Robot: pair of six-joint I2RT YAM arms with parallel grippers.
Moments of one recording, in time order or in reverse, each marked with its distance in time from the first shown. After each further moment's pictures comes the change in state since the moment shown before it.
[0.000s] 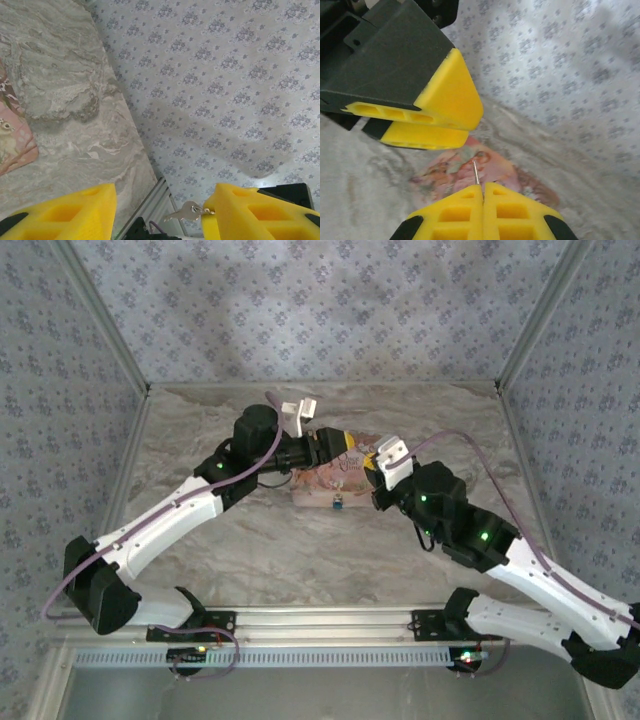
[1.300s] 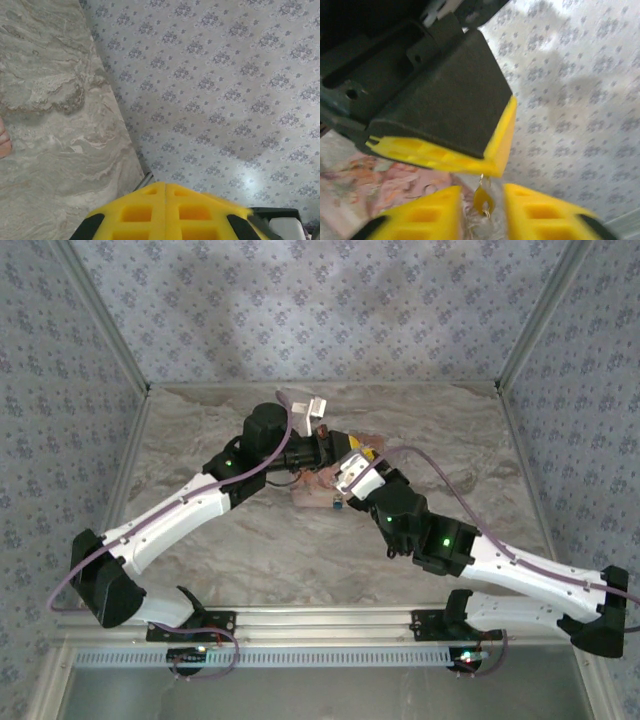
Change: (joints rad) left arm -0.028 0.043 0.040 0.012 0.002 -0.053; right arm 0.182 0.112 -0.061 0.198 0.408 -0.303
